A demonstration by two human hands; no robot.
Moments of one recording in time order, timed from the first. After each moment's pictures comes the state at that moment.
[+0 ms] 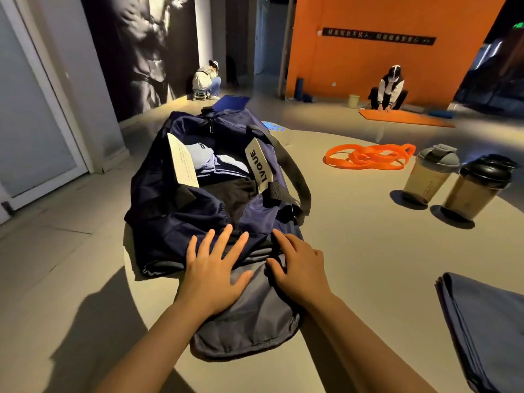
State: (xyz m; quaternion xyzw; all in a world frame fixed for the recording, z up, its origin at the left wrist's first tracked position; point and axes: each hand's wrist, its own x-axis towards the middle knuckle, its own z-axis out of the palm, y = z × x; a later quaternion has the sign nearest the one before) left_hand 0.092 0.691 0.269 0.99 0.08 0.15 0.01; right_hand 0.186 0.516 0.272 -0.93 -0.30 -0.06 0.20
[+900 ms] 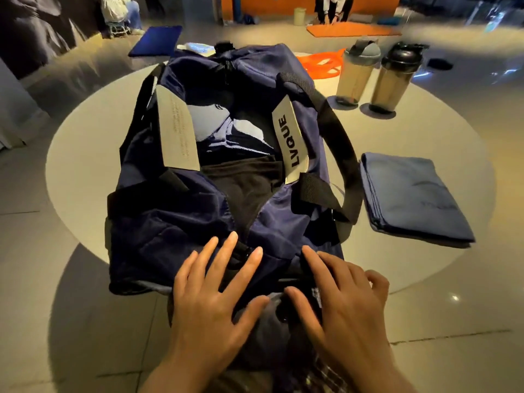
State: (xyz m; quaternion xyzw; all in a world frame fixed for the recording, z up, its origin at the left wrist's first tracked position) left_hand -0.058 0.548 0.265 0.96 -0.09 0.24 0.14; right_hand -0.031 0.353 0.269 -0.96 -0.15 -0.19 0.14
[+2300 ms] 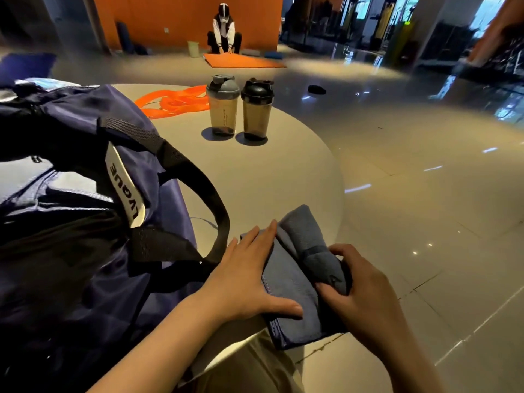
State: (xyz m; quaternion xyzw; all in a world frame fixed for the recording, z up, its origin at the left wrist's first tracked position) left_hand 0.089 0.360 0.300 0.91 -0.31 -0.10 0.25; right_hand 0.004 0.173 0.322 -0.94 0.06 -0.11 0.33
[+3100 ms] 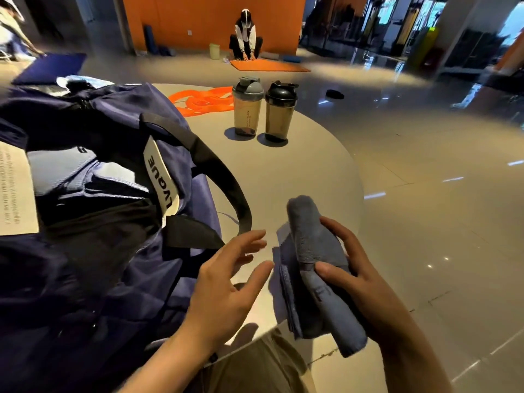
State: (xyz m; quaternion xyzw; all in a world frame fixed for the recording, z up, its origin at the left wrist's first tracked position) left_hand 0.041 0.401 0.301 0.76 -0.18 0.07 0.62; right_hand 0.018 0.194 0.330 -0.76 -0.05 0.03 0.65
